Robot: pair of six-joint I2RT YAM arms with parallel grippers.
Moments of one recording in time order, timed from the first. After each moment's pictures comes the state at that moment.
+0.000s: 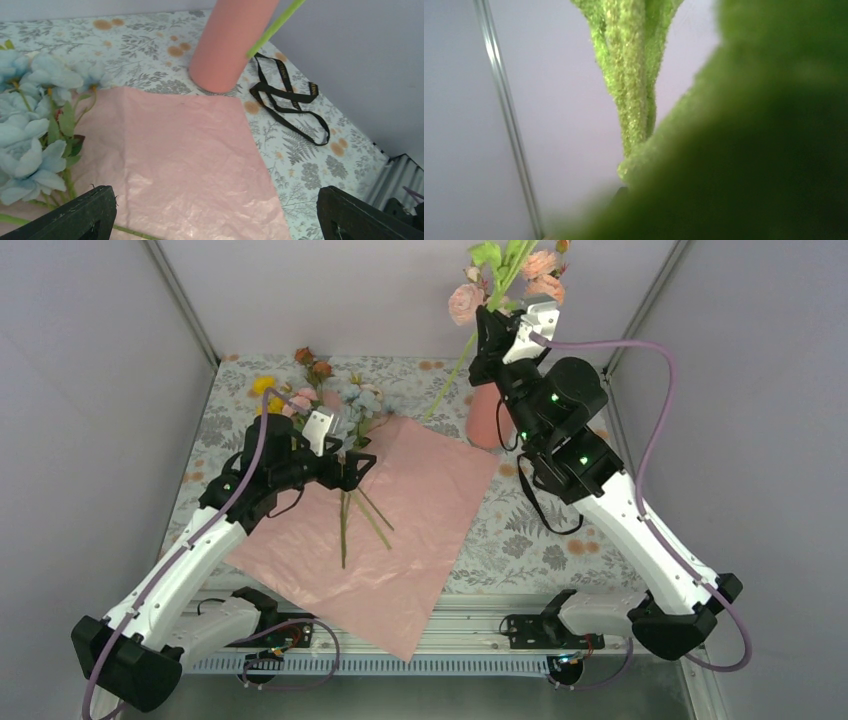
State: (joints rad) left arm -0.42 0.99 0.95 -0.44 0.40 -0.21; right arm 0.74 1.23 1.52 -0.03 0.33 0.06
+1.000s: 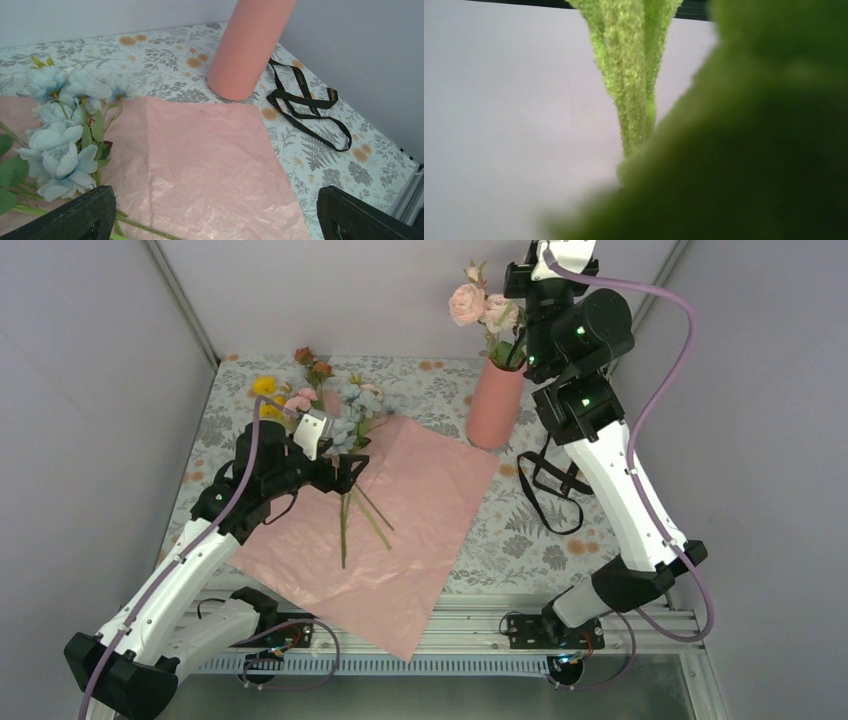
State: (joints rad) left arm -0.42 0.92 0.92 -0.44 0.31 -0.17; right arm 0.61 1.51 2.00 0.07 0.50 -0.35
